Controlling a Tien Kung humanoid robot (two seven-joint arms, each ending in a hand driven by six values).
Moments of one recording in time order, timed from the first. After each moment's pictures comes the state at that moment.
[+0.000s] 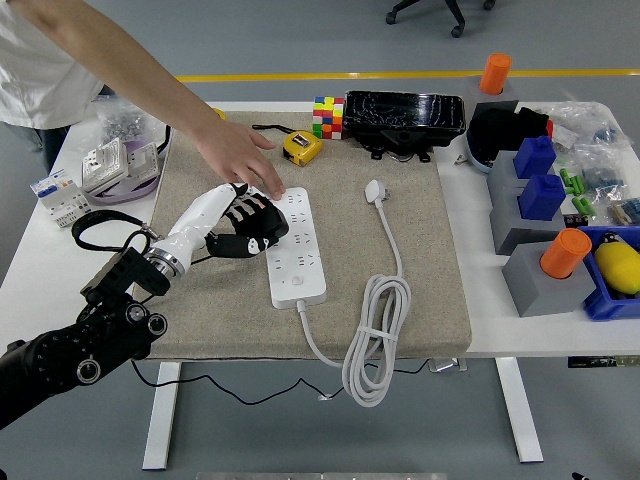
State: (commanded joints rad) left arm -0.59 0.28 -0.57 -1.00 1.45 0.37 -0.12; right arm 0.05 -0.26 0.84 0.37 -0.56 -0.01 -0.12
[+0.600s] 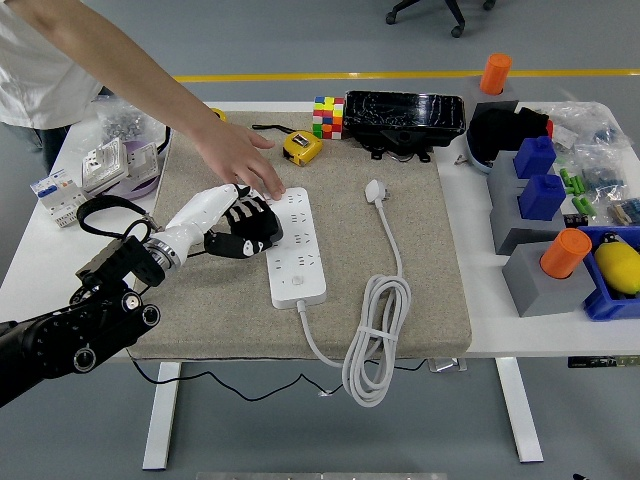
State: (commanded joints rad) left arm -0.63 0.30 -0.54 -0.96 1.48 0.32 -0.13; right arm 0.06 -0.27 0.83 0.37 -0.56 -0.01 -0.12
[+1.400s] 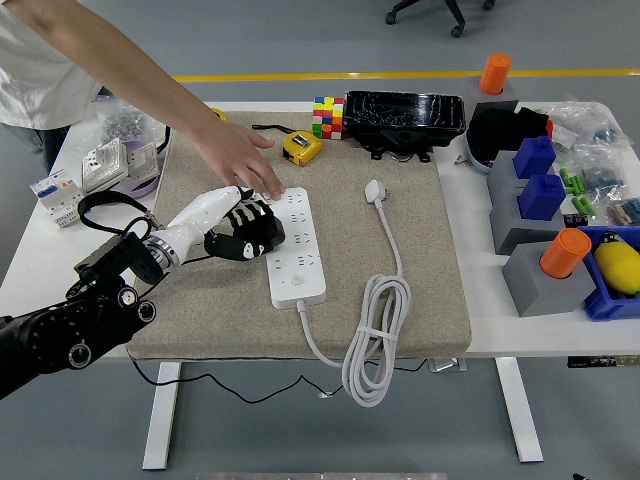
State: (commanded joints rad) left arm -0.65 0.31 -0.53 -0.96 1.47 0.27 -0.14; right arm 0.06 -0.27 0.83 0.37 -0.56 -0.01 -0.12
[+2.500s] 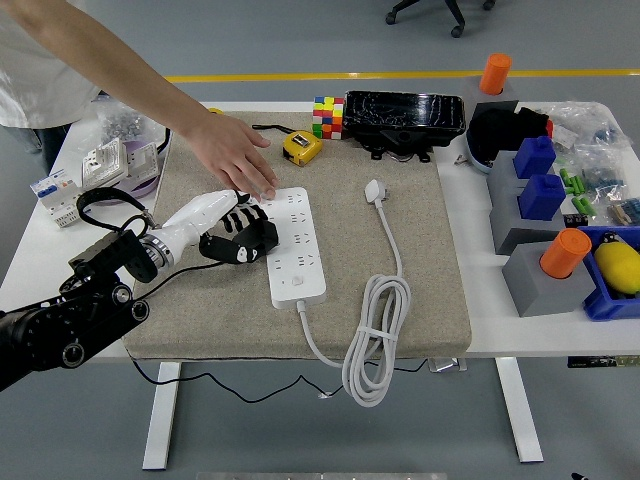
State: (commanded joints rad) left arm -0.66 0.33 -0.52 -0.95 1.51 0.24 -0.12; right arm 0.05 -0.26 0.84 0.37 -0.57 -0.01 -0.12
